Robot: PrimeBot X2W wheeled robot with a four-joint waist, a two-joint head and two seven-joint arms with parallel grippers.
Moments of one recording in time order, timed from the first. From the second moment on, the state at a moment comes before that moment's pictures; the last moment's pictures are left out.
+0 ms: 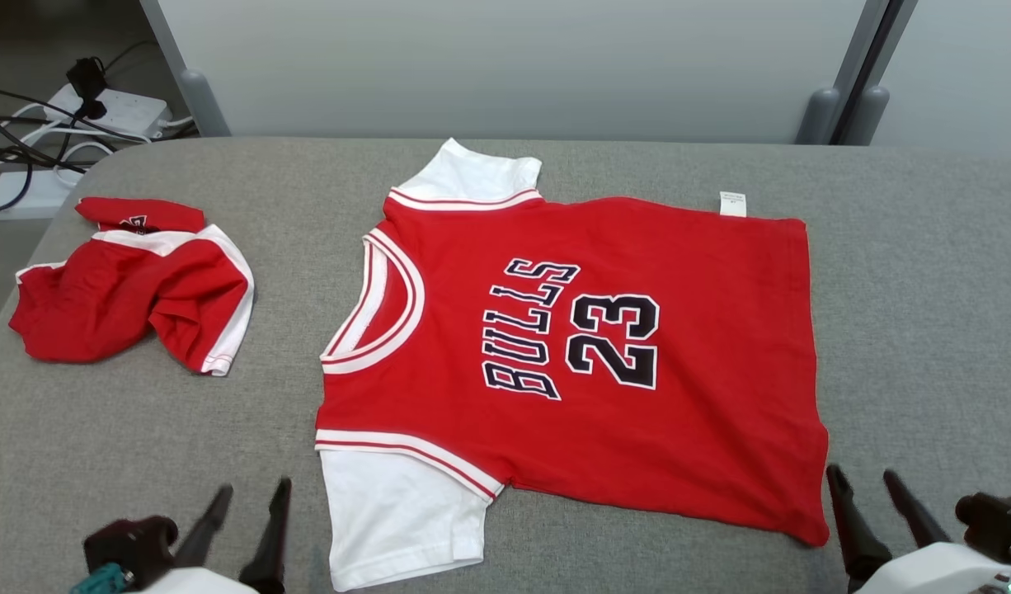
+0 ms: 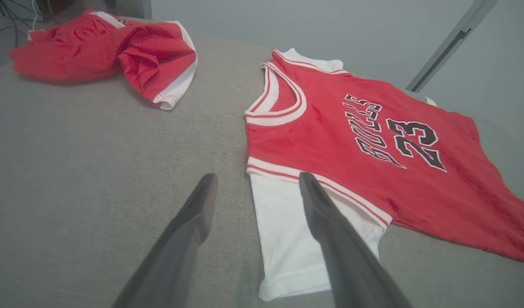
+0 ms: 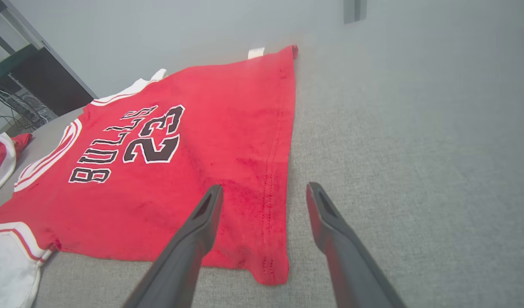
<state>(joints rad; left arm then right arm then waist) 0.03 0.55 -0.59 -0.01 -0.99 0.36 -0.17 0.07 -0.06 -0.05 0.19 0.39 0.13 0.06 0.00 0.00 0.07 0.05</state>
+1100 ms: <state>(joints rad) 0.14 0.61 -0.43 -0.12 -0.76 0.33 -0.25 0.19 -0.06 0.02 0.08 0.15 0.13 -0.18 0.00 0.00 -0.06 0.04</state>
